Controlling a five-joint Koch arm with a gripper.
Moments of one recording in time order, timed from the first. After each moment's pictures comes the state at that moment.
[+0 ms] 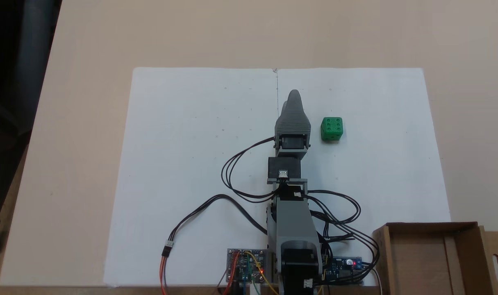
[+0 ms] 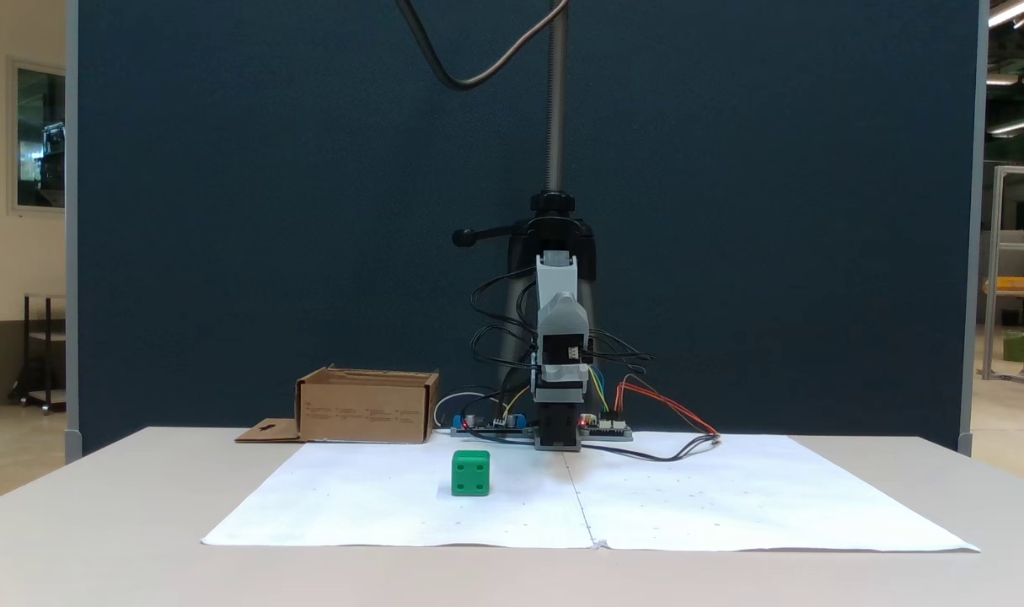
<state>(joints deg) 0.0 129.4 152.1 -55.1 2.4</state>
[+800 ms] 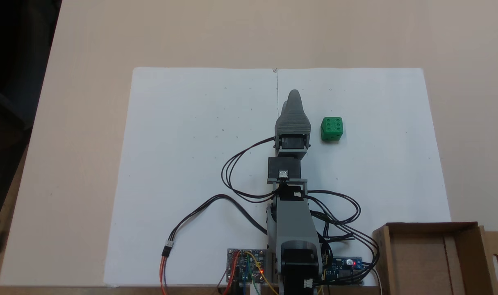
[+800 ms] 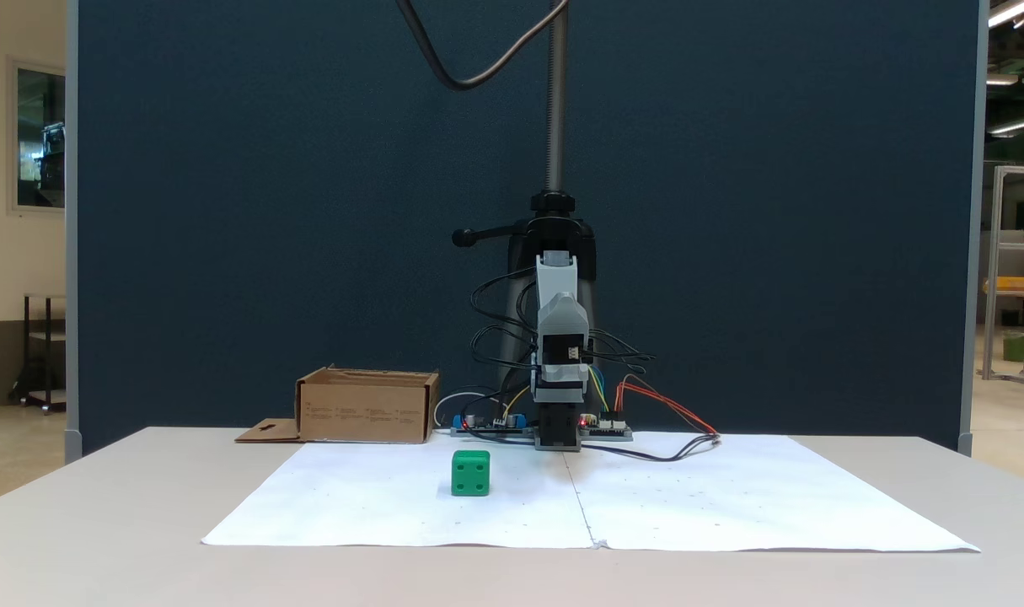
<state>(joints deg) 0.0 129.4 152.1 -55.1 2.4</state>
